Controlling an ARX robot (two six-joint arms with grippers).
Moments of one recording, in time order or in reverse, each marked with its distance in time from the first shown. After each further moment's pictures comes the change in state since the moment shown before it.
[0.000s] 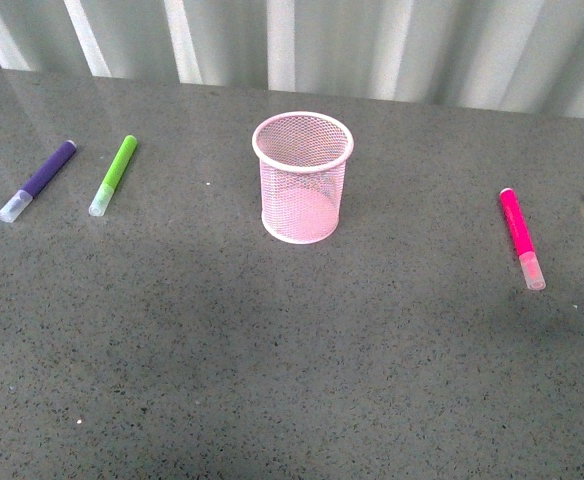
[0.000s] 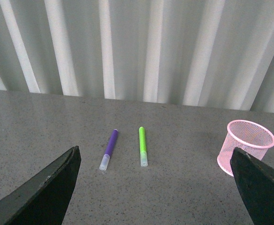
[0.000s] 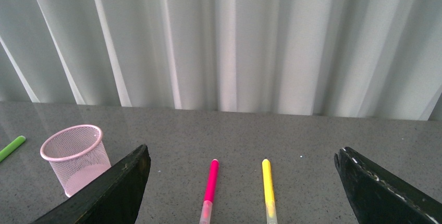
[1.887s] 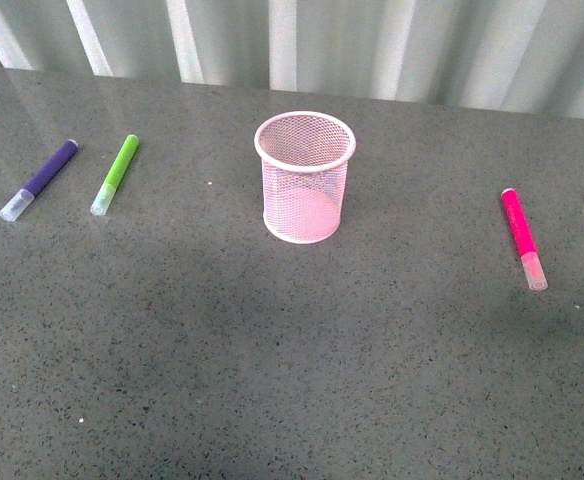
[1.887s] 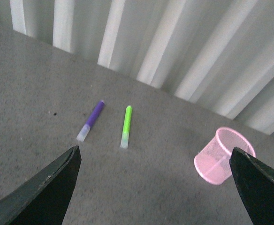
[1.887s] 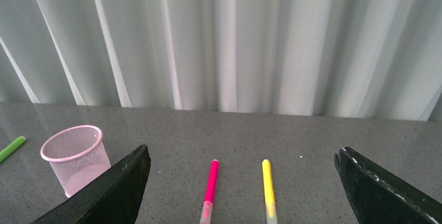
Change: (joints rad) left arm 0.060 0.332 0.038 0.167 0.043 -0.293; right arm 0.000 0.000 0.000 0.000 -0.001 0.000
